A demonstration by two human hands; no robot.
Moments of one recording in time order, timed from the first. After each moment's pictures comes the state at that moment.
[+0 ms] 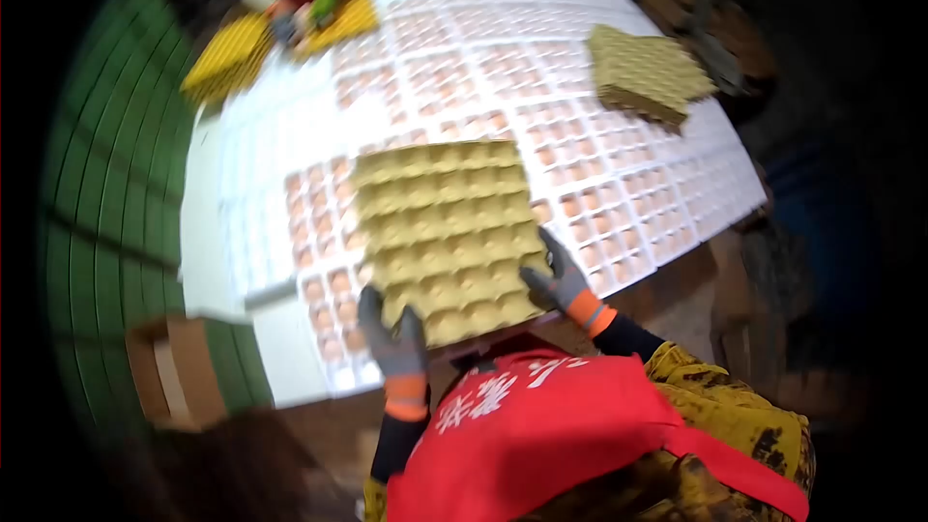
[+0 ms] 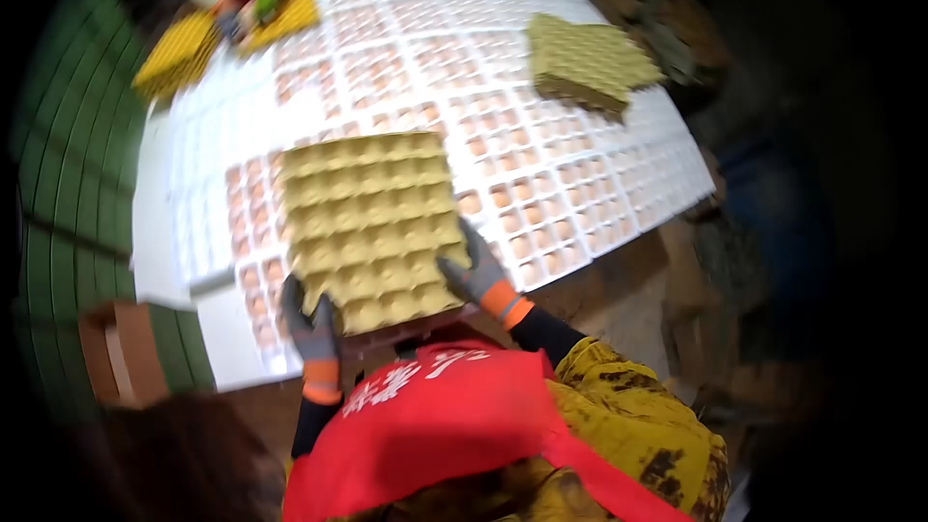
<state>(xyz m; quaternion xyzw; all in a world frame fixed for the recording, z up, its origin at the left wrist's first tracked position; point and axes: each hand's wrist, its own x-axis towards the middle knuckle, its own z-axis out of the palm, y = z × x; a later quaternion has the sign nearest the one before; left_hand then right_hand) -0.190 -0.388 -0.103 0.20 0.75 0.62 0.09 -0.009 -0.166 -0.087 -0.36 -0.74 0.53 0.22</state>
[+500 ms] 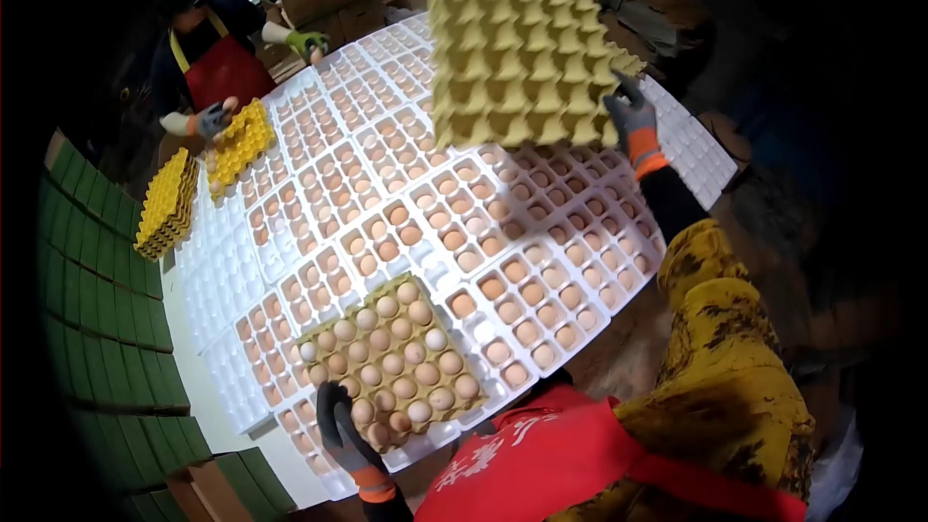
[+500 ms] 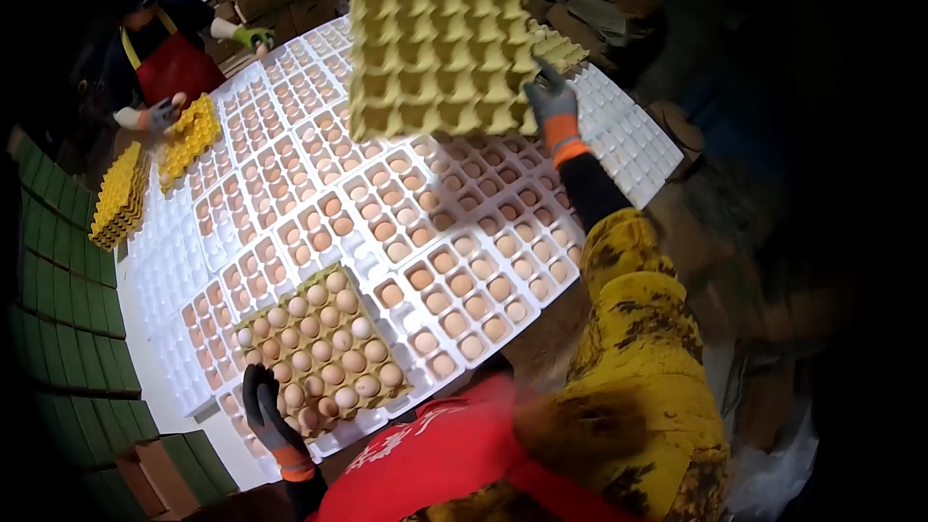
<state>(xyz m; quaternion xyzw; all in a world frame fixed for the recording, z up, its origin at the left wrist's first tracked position) -0.177 -0.317 -0.039 0.22 0.73 0.63 0.13 0.106 0.237 0.029 -0.40 -0.66 0.33 0.55</state>
